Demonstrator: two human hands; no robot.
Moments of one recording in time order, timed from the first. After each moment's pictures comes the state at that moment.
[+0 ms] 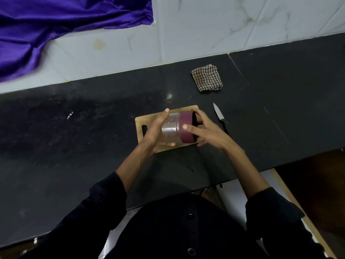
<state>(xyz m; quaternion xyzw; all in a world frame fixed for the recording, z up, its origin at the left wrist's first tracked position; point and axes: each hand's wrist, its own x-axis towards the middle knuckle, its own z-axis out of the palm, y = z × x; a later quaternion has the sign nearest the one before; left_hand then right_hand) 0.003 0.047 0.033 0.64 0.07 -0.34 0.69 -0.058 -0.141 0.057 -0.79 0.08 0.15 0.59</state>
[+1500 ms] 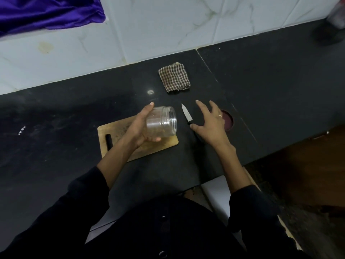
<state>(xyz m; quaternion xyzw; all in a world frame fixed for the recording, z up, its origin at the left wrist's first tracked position) 0.037 -0.040 0.035 0.62 0.04 -0.40 0.67 -0.058 -0.250 0.038 -0.93 0.21 0.00 0.30</state>
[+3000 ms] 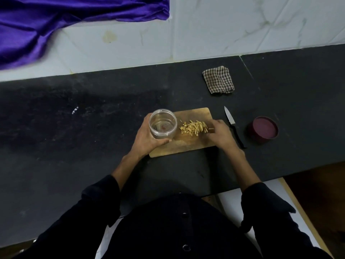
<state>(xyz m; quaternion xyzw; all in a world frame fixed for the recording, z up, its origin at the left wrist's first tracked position) 0.029 0.118 -0.015 0.83 -0.15 -0.10 0.52 -0.014 -0.147 -0.003 -0.93 0.19 0.11 0.28</state>
